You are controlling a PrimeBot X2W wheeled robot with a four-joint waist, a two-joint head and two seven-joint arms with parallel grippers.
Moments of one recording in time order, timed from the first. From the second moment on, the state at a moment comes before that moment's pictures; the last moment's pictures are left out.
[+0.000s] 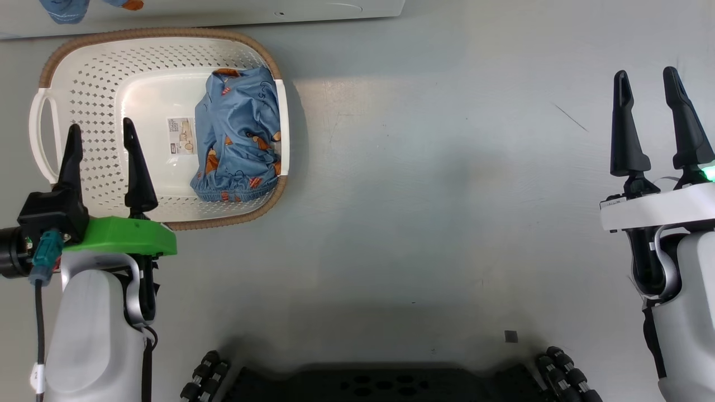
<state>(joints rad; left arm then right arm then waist) -0.21 0.03 0.08 0.19 -0.19 -0.02 -0.26 -0.21 -0.19 0.09 0.07 0.38 0.12 -0.25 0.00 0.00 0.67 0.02</state>
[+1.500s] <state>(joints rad) -0.49 0.04 0.05 0.36 -0.22 -0.03 -0.24 -0.21 -0.18 0.16 0.13 0.41 0.12 -0.25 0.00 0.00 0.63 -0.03</state>
